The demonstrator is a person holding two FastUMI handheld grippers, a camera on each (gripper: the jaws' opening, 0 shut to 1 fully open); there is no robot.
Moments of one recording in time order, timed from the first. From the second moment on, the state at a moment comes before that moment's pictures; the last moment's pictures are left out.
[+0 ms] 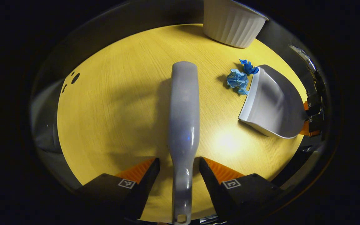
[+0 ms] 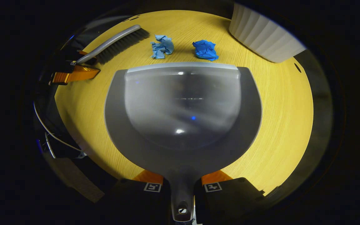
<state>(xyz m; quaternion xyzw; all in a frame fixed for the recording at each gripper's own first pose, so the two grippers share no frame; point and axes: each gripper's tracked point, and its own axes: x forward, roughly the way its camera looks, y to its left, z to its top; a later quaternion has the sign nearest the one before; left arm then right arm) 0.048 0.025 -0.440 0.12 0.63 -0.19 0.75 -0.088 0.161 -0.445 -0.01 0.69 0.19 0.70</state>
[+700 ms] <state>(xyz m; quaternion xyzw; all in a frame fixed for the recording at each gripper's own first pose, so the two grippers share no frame) 0.107 -0.038 -0.438 0.15 0.60 -0.27 0.74 -0.085 0.143 -0.450 -0.06 0.70 0.24 0.67</state>
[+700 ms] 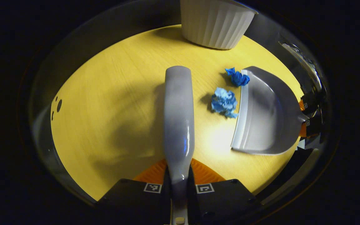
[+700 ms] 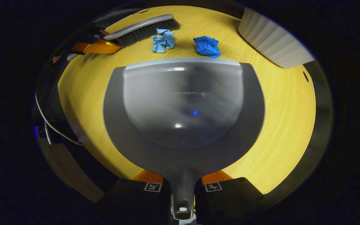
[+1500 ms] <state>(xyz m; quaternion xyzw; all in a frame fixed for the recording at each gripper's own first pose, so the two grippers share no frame) 0.080 -0.126 -0.426 0.18 0.60 -0.45 0.63 -0.082 0.143 -0.449 -0.05 0.70 0.24 0.67</state>
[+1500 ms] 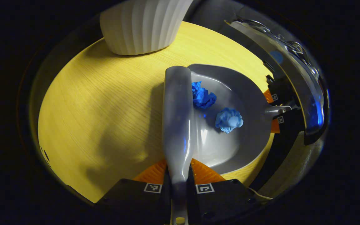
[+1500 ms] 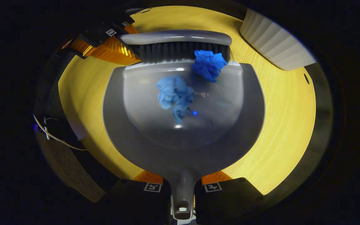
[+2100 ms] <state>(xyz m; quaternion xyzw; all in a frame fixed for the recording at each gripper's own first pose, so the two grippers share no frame) 0.095 -0.081 -0.423 0.09 0.59 -0.32 0.74 -0.076 0.146 -0.437 0.01 0.68 0.17 0.71</state>
